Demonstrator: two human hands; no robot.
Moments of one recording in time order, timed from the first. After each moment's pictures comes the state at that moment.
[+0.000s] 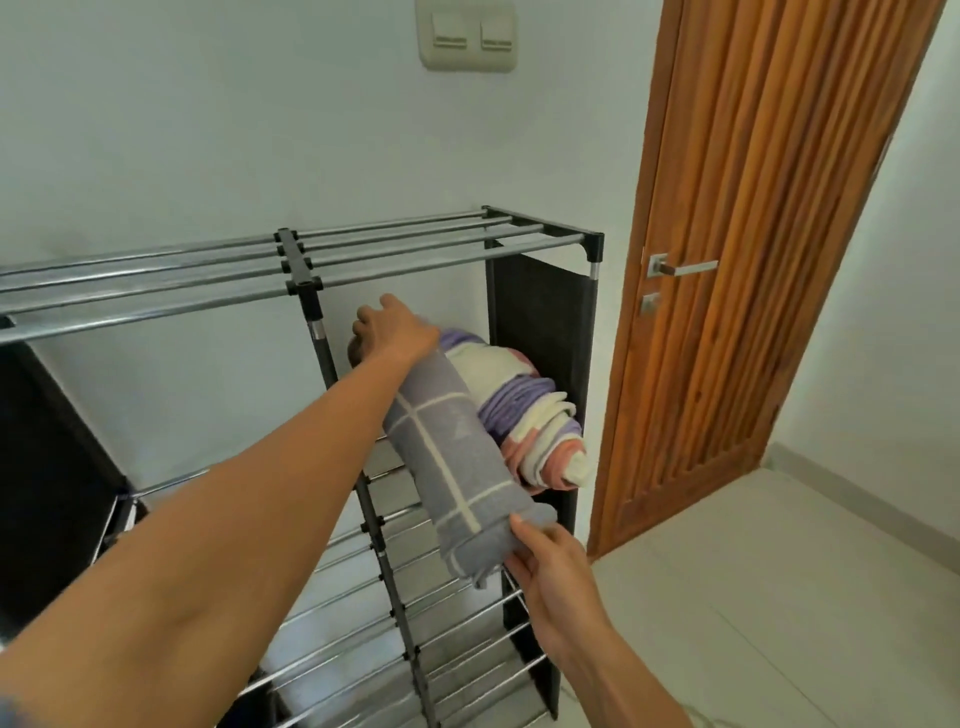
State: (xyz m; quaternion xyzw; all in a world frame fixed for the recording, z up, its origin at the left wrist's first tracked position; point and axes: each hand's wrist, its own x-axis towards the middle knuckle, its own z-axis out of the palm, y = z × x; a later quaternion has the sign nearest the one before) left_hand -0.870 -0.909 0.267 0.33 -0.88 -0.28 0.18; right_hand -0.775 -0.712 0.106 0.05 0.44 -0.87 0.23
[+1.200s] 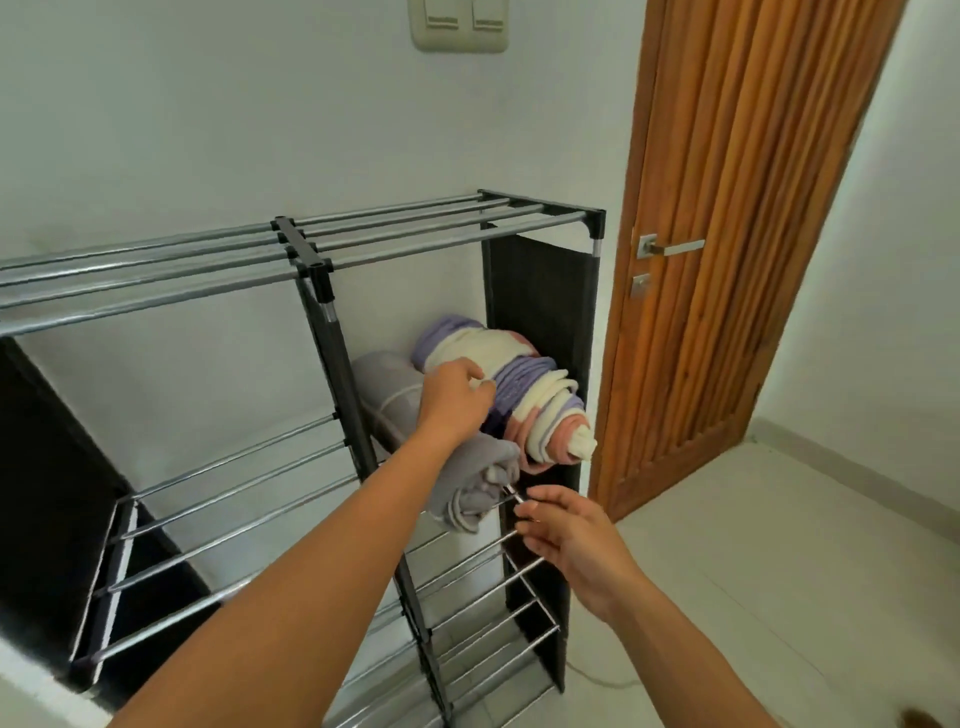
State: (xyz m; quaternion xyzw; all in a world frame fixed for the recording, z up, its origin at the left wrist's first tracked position) left_hand -0.829 -0.855 0.197 0.16 -0.89 -0.38 0.17; right_hand -0.778 -0.696 0.110 -0.01 0.58 -0.78 0.24
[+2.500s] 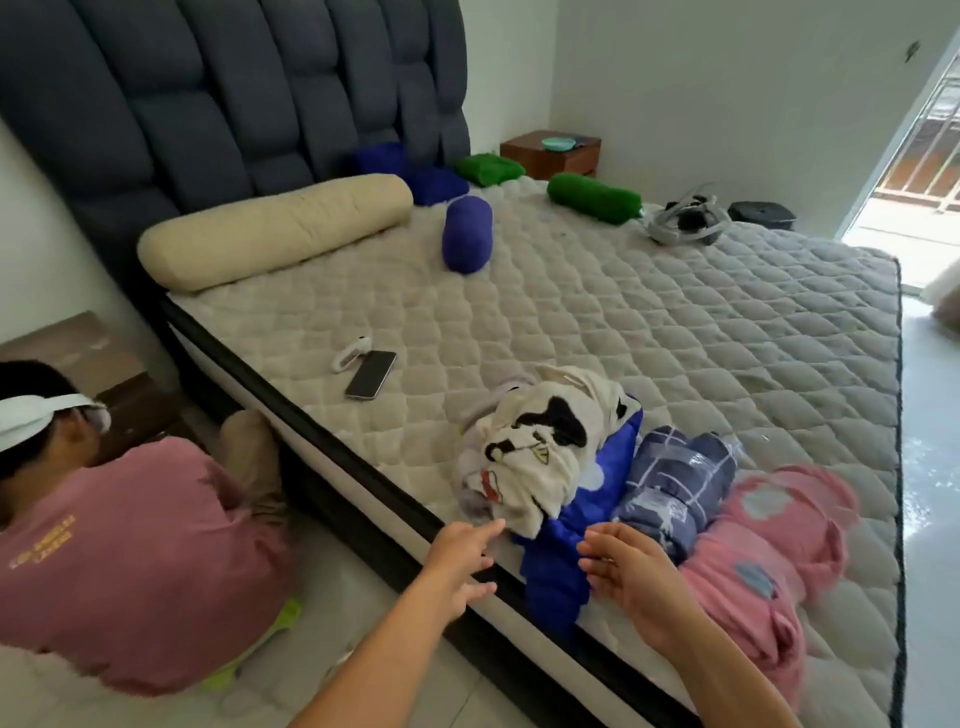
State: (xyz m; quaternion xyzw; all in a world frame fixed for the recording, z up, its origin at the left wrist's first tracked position) left_hand -0.217 -0.086 0.003 -0.23 -0.64 -0.29 -0.67; right_hand -0.027 -0.122 0.016 0.61 0.26 -0.62 -0.43
